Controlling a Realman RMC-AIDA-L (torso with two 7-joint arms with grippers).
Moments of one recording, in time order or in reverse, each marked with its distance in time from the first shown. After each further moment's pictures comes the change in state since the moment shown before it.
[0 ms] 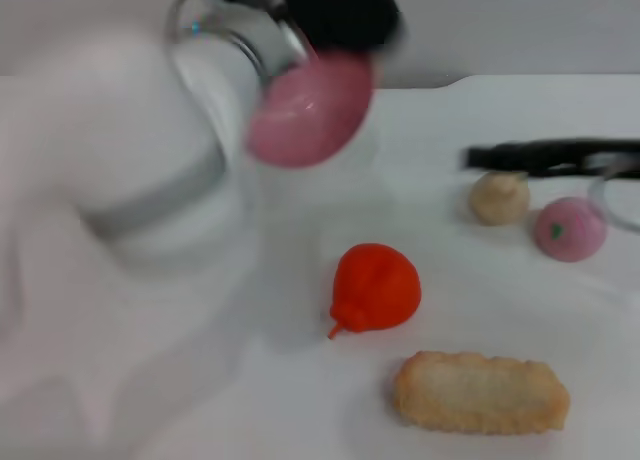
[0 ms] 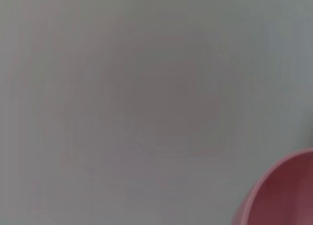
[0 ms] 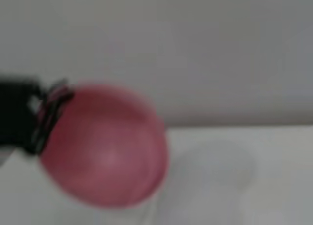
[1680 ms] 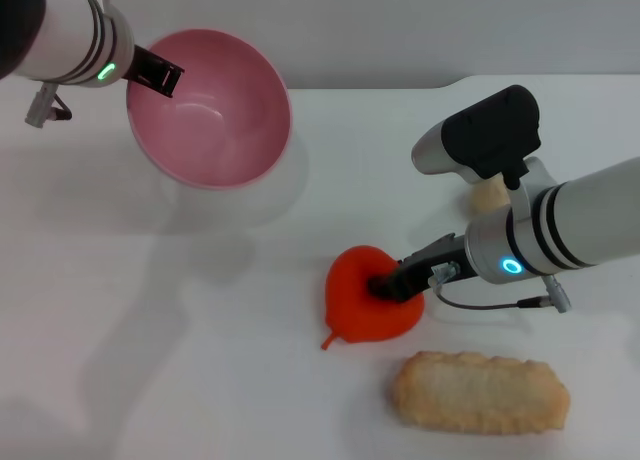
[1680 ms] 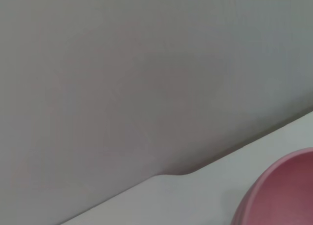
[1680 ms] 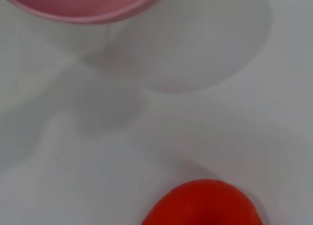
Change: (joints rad) left arm 0.031 0.016 -0.459 0.052 -0.415 -0.204 0.116; right arm 0.285 0.004 -0.503 0.383 -0.271 -0.252 0.150
